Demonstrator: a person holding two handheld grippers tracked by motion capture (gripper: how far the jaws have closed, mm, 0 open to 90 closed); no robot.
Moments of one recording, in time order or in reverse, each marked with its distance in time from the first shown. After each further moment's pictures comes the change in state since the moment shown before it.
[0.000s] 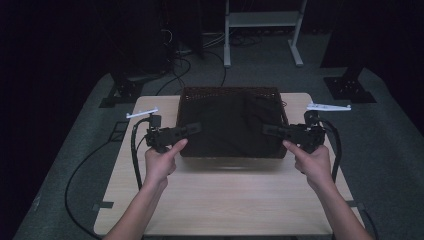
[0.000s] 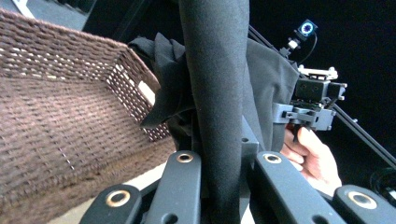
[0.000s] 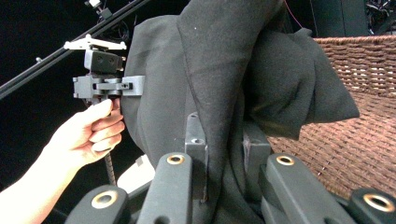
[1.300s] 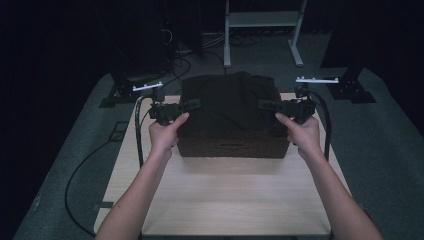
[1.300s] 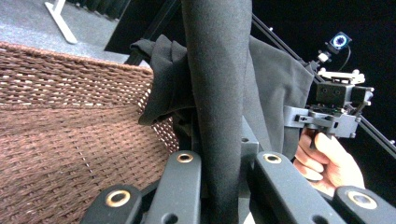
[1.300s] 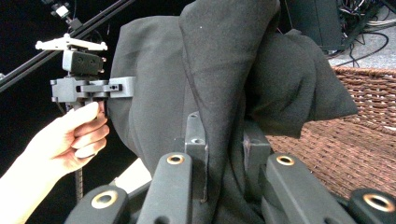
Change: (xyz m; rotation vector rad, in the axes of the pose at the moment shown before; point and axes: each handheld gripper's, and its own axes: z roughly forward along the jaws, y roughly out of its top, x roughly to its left) left arm 0.034 0.056 0.027 -0.006 0.090 -0.007; right arm -0.037 0.052 0.032 0.009 -0.069 0.020
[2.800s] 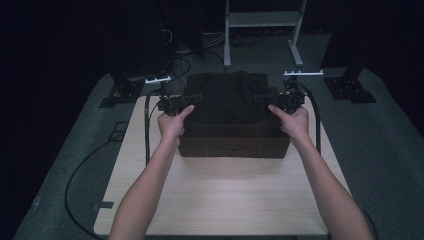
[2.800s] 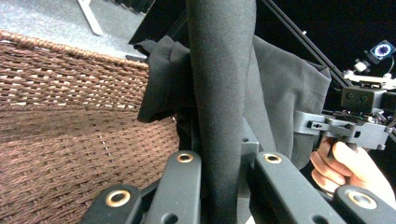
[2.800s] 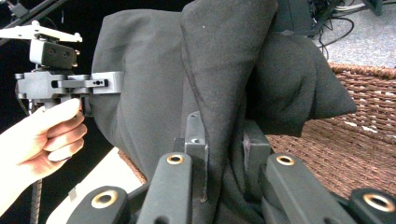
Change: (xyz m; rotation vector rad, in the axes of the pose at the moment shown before) left arm 0.042 0.012 0.037 0.014 0.091 -0.065; right arm -0.037 0.014 0.037 0.062 -0.108 0.026
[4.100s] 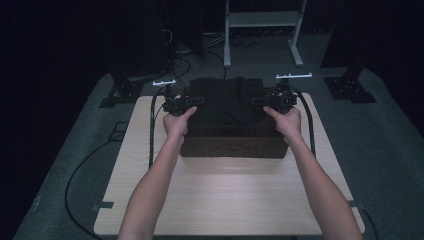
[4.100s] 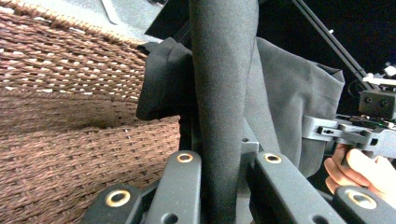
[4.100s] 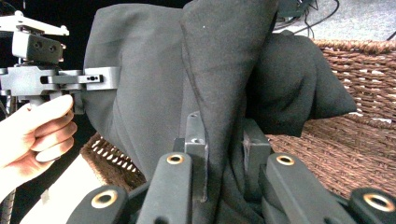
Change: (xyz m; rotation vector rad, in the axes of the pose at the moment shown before) left arm 0.037 -0.005 0.028 0.024 0.051 -0.057; right arm -0.027 -0.005 0.032 0.058 -0.060 0.031
